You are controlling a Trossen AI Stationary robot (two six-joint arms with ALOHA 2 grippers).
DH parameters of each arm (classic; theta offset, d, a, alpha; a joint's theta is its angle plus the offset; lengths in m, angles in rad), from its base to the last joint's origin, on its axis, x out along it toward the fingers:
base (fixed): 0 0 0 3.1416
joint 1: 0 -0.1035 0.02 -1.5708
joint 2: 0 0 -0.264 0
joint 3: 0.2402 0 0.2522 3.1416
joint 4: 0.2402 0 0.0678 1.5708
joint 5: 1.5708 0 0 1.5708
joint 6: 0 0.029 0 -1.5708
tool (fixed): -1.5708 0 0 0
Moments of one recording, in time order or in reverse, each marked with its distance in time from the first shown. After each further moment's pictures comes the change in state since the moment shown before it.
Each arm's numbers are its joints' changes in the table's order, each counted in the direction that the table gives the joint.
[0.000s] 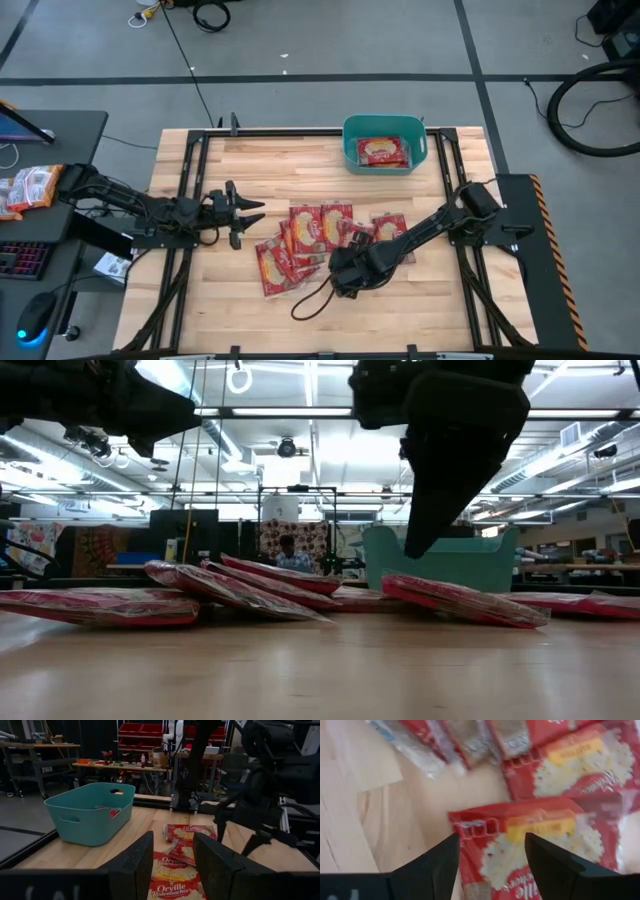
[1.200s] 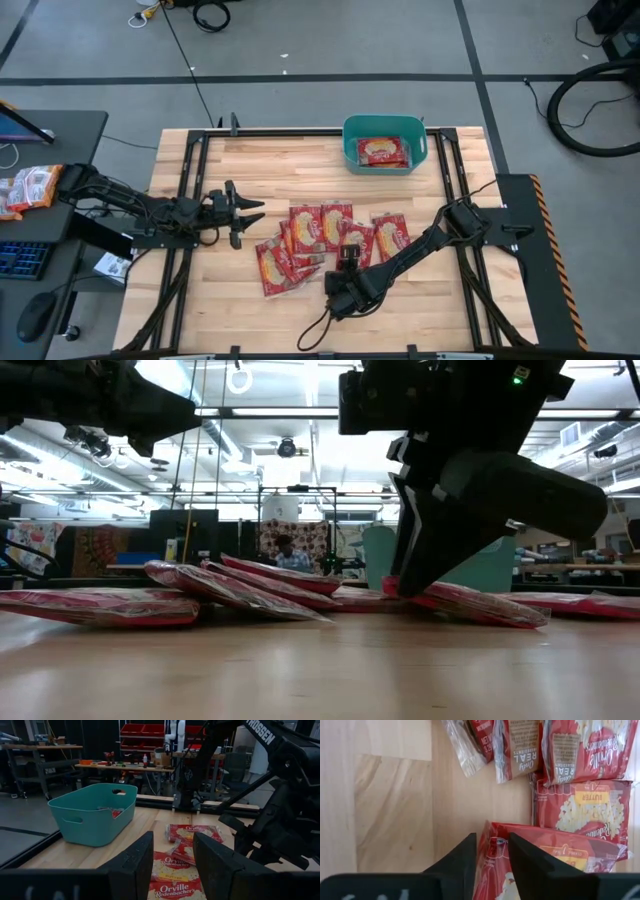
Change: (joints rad) left arm 0.000 0.000 0.000 -0.001 0.011 0.011; right arm -0.086 -0.187 0.139 0.060 -0.173 -0.258
